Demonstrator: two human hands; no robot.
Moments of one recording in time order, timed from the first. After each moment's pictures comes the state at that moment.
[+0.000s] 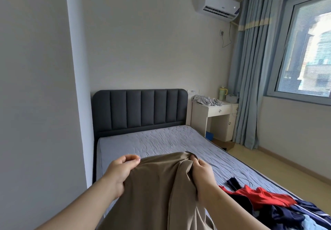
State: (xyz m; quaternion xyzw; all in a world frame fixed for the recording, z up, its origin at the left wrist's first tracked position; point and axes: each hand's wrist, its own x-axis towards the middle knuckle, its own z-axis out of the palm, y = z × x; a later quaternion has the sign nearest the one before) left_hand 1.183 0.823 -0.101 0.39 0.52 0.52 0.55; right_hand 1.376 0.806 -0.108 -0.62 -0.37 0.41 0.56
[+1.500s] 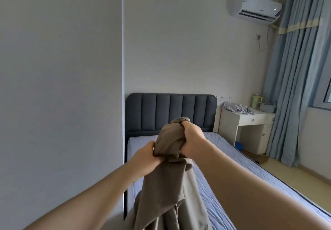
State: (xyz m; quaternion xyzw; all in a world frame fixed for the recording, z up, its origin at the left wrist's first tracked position) left_hand 1.102 0.824 -0.059 0.69 0.60 0.34 0.24; right_hand 1.234 0.856 -0.004 -0.48 -0.34 0.59 0.55
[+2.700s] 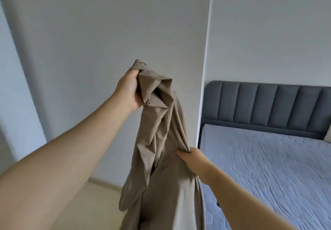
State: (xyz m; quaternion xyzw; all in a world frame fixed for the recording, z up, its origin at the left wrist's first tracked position) left_hand 0.981 0.691 0.064 0.32 0.36 0.79 0.37; right_hand 1.134 0.771 -0.098 -0.40 -0.73 0.52 0.21
